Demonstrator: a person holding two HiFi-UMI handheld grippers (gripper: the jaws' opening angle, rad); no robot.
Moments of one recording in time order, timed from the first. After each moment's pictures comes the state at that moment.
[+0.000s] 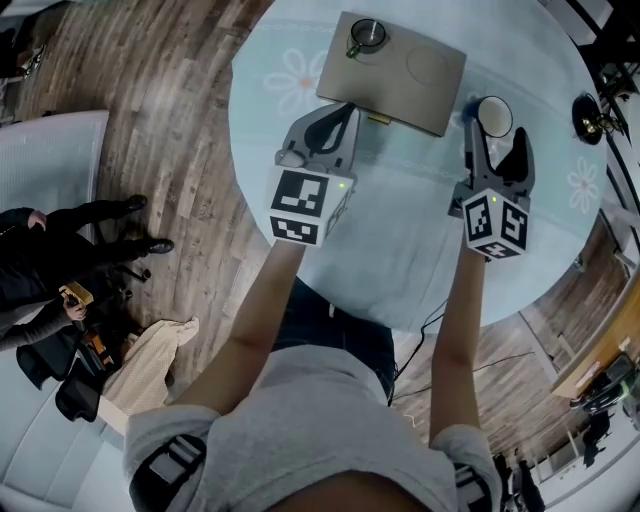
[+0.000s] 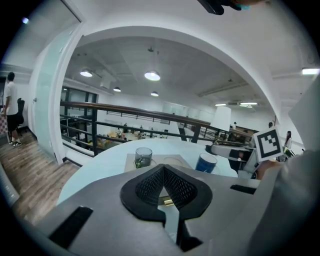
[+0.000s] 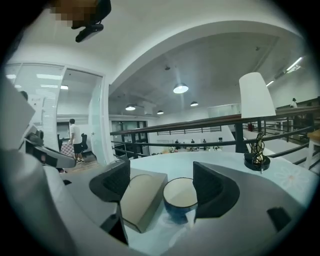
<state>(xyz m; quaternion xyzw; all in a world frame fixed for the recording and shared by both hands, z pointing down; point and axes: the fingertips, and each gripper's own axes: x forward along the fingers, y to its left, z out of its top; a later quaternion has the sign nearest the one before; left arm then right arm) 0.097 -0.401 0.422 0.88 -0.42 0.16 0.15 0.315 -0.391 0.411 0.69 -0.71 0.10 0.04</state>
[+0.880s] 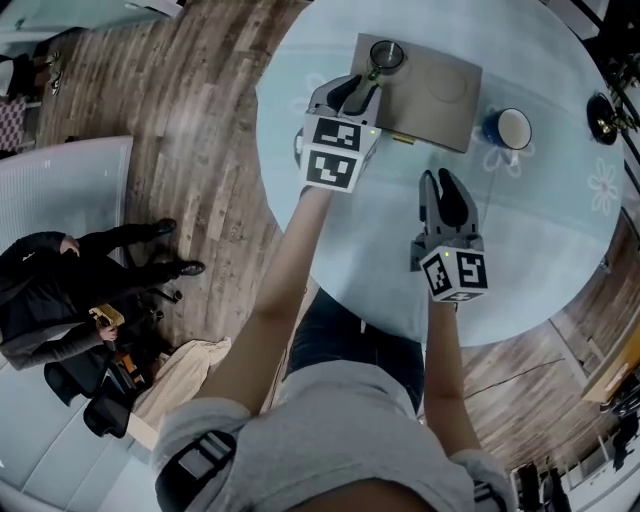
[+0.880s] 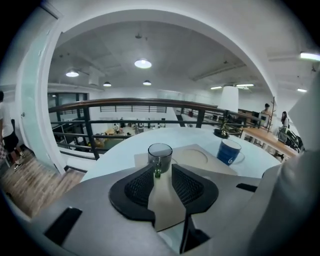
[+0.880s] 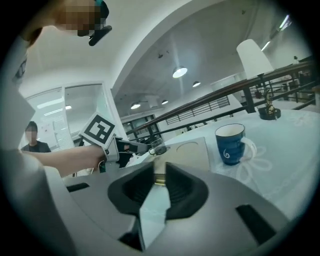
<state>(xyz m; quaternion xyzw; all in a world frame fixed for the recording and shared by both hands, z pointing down) 0.095 -0.489 0.459 0.88 -0.39 0.25 0.12 0.179 -0.332 0.452 0.62 -0.75 0.23 -0.01</state>
